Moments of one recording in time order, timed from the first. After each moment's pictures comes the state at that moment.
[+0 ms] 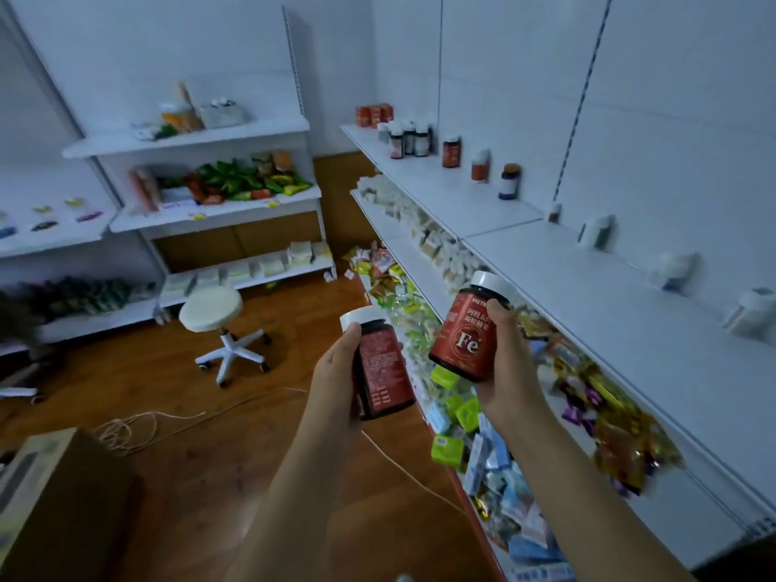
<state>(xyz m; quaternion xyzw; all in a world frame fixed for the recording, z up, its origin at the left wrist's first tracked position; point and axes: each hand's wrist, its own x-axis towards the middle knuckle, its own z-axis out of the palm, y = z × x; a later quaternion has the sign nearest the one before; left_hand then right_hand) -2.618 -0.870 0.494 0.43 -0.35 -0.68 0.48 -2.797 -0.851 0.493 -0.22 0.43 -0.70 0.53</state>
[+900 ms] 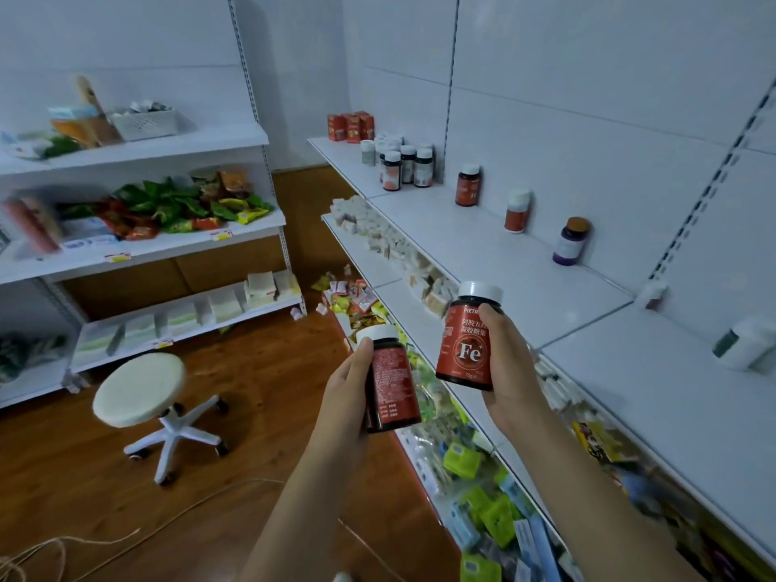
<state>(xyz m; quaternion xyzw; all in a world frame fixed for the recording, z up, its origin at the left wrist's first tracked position) -2.632 -1.296 0.461 0.43 -0.39 -0.71 0.40 -2.805 -1.262 0.483 -0.25 0.53 -0.68 0.45</state>
